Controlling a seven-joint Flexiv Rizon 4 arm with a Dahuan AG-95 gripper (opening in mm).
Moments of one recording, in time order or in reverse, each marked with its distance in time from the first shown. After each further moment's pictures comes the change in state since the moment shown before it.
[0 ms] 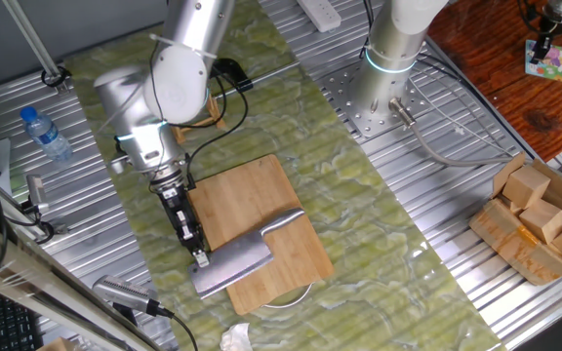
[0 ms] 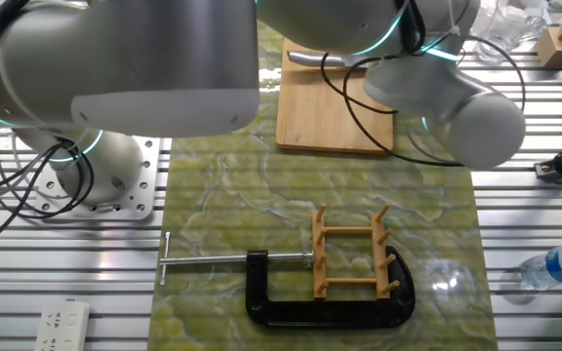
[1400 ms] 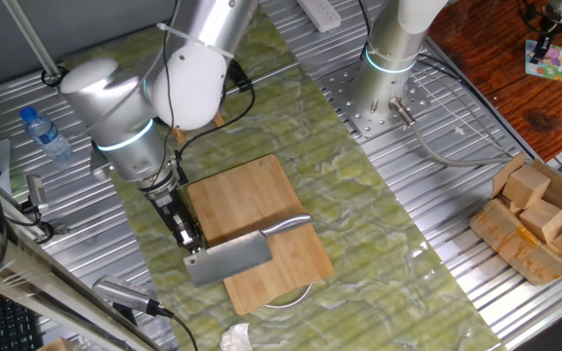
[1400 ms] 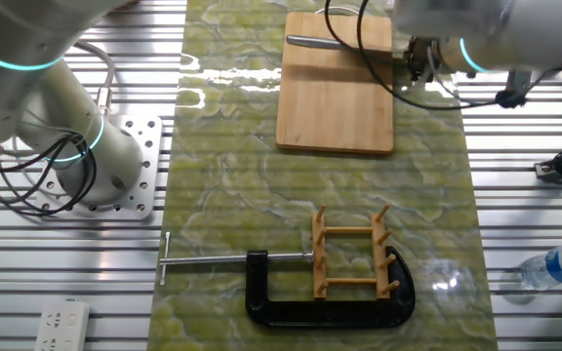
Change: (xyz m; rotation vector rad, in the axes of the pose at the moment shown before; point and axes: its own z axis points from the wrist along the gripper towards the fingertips) arm 0.011 0.029 -0.026 0.274 0.056 -0.012
